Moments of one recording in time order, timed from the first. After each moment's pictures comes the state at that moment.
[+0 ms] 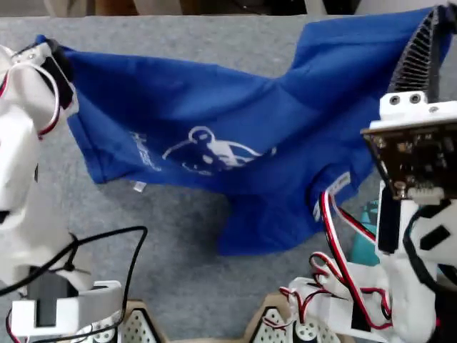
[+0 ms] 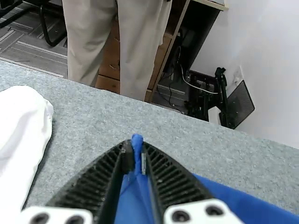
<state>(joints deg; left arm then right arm) -7.6 -12.1 -60.7 100.3 5.7 6.9 -10.2 -85.0 91.3 29.5</state>
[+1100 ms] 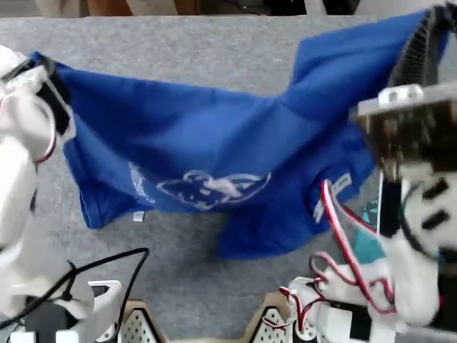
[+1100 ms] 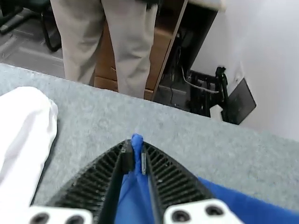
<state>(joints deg) -7.6 -21.3 -48.9 96.7 3.6 6.9 -13.6 -74.6 89.3 32.5</state>
